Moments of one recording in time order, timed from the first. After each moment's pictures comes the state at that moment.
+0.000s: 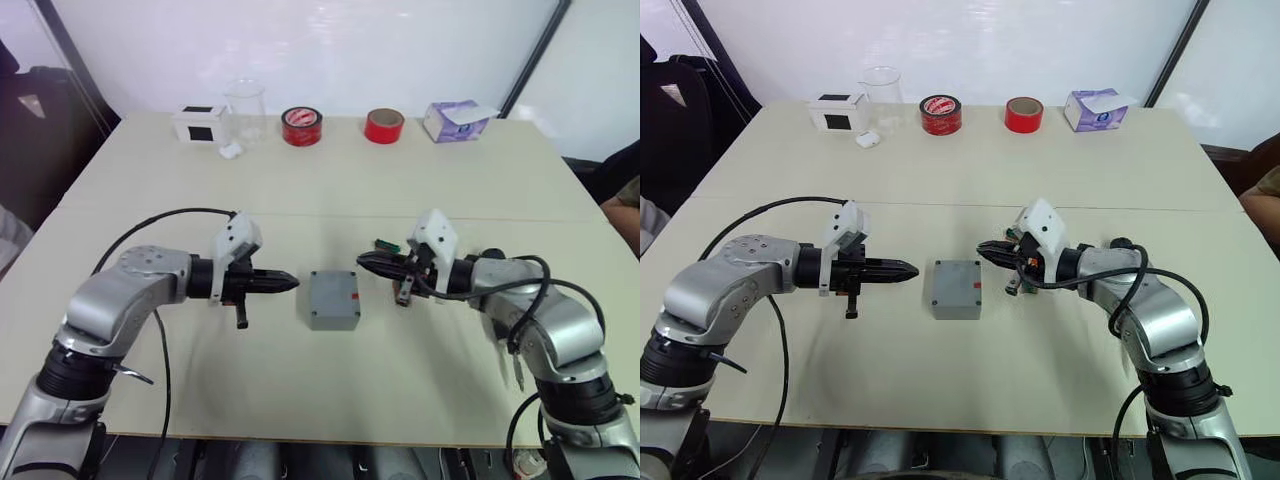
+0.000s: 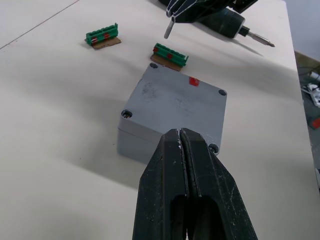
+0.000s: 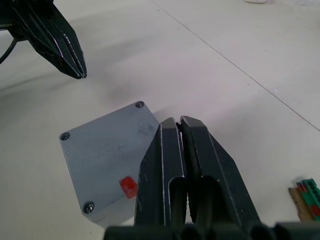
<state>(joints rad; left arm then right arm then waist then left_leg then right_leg) -0.47 0.73 -0.09 -0.30 -0.58 0.84 -1.03 -0.38 -0.58 0.04 -0.44 0.41 0.79 0.80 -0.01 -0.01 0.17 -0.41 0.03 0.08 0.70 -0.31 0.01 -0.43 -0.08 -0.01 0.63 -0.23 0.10</state>
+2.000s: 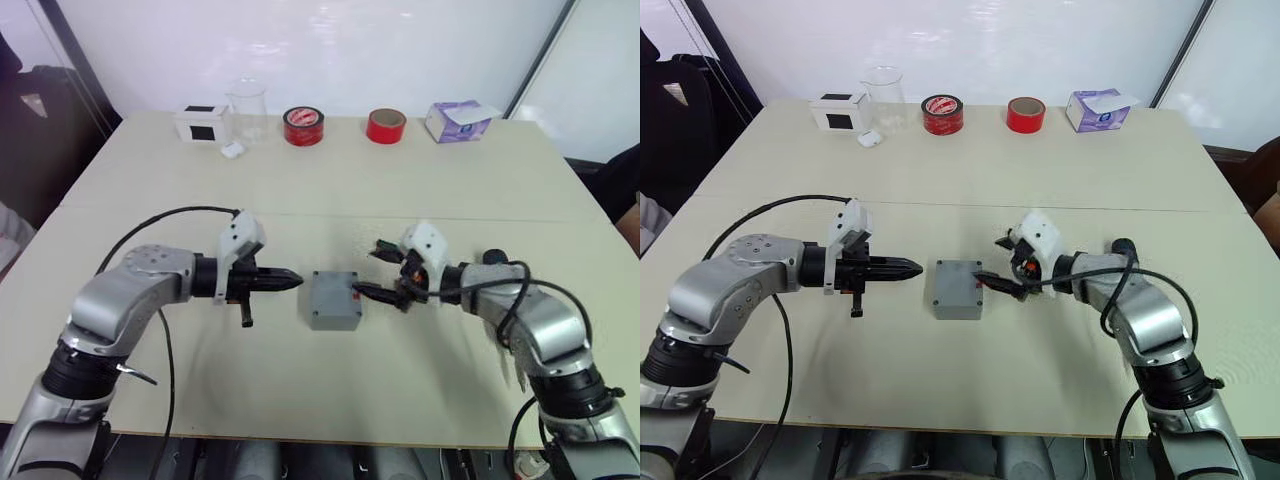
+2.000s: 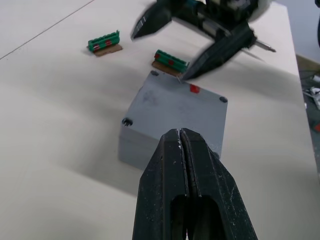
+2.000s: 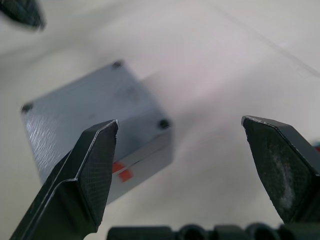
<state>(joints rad) -0.49 0.70 -0.10 -0.31 -0.60 0.85 -1.01 -0.43 -0.60 0.00 -0.34 0.46 0.89 0.75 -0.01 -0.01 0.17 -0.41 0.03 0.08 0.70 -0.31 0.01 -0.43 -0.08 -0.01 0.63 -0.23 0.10</state>
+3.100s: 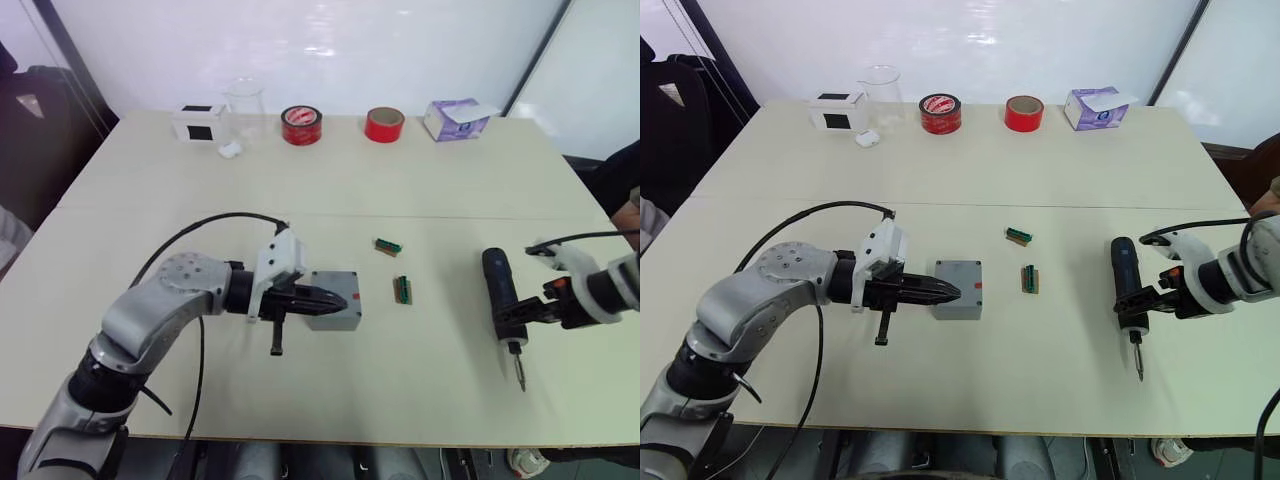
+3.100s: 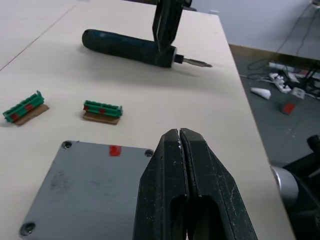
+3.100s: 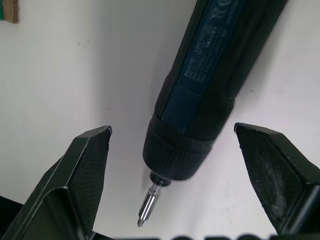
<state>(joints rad) -0.47 0.64 -0.21 -0.51 -0.61 0.76 -0.99 -0.66 -1.25 0.26 0.15 0.73 1.61 0.79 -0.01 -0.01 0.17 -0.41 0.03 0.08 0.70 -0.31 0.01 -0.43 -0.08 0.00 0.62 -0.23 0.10</state>
